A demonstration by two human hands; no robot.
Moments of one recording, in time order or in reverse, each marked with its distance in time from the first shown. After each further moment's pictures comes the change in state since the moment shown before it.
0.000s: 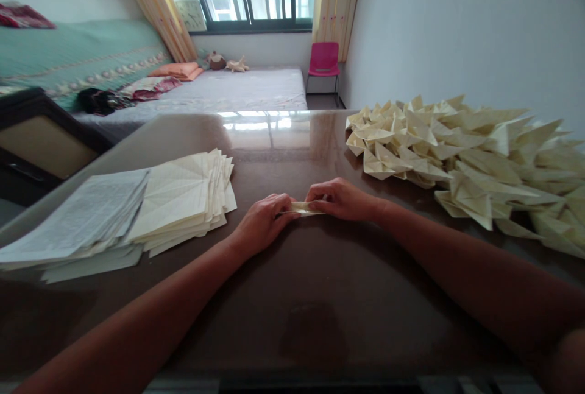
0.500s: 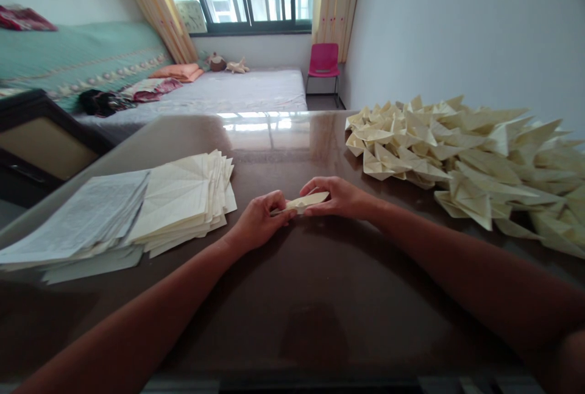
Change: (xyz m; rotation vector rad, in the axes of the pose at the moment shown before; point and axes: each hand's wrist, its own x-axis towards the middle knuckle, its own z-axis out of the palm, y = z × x) left_hand 0.004 0.001 -0.004 -0.259 0.033 -0.184; right_hand 0.004 0.002 0.006 0.488 0.036 0.315
